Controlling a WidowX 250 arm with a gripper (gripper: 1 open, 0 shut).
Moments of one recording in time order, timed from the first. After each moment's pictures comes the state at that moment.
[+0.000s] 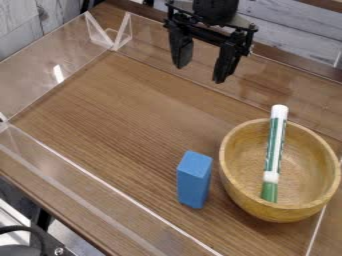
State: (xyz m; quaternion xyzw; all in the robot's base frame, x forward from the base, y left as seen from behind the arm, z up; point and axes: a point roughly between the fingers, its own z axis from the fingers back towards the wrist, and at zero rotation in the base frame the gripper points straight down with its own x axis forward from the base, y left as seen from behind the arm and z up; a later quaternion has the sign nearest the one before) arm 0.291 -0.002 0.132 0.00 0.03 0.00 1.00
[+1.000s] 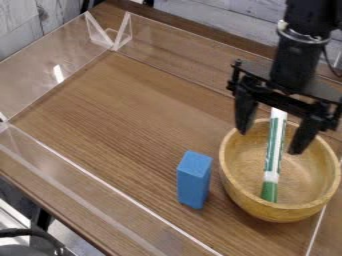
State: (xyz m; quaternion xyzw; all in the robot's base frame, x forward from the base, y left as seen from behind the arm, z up) arm 0.249 -0.117 0.119 -0.01 0.03 -0.01 1.00
